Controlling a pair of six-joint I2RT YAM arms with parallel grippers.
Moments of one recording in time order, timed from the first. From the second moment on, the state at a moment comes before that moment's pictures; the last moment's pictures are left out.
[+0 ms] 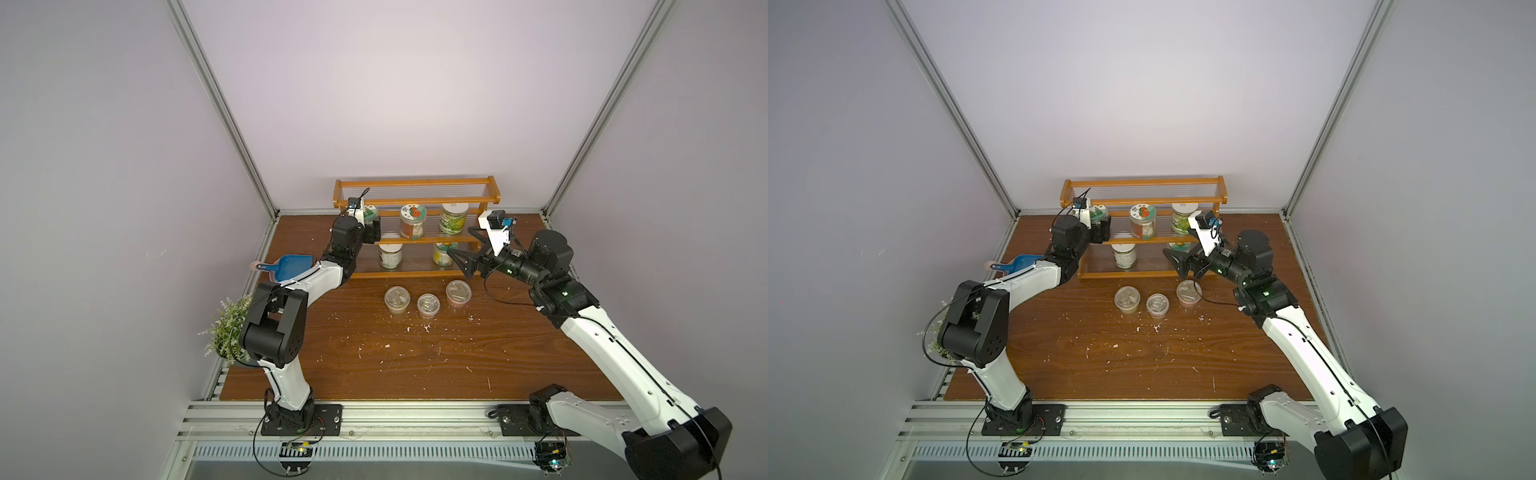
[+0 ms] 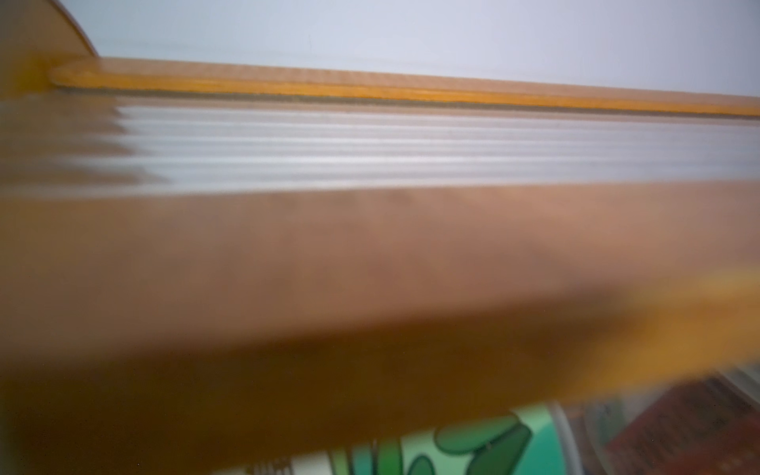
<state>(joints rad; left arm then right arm) -0.29 1.77 1.13 0.47 -0.08 -0.10 0.38 1.08 1.03 -0.07 -0.48 -0.01</state>
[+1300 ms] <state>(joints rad) -0.57 0.97 0.69 0.04 -0.12 -0.20 0.38 1.08 1.02 -0.06 -0.50 0.00</state>
